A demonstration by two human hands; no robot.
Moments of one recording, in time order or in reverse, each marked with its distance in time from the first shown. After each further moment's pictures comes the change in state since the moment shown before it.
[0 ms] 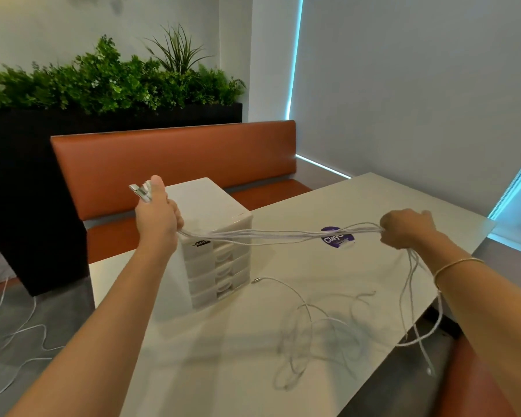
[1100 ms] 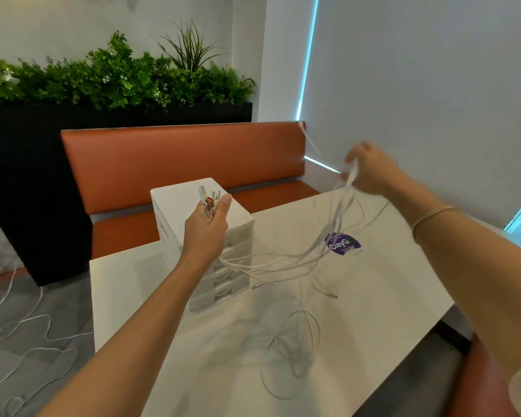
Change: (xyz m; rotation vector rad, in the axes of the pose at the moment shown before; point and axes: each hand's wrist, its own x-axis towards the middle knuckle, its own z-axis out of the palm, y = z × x) left_hand -0.044 -0.028 0.038 0.553 -0.218 0.213; right_hand 0.063 -0.041 -0.083 0.565 0.412 -0.337
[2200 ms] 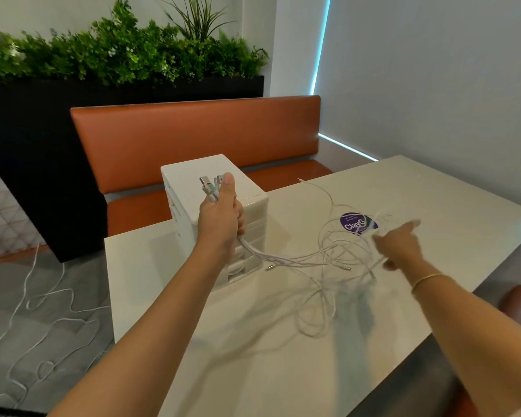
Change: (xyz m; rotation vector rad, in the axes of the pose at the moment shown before) left_hand -0.013 -0.002 0.002 -0.450 -0.019 -0.266; right_hand -0.103 0.041 0.122 0.295 -0.222 0.861
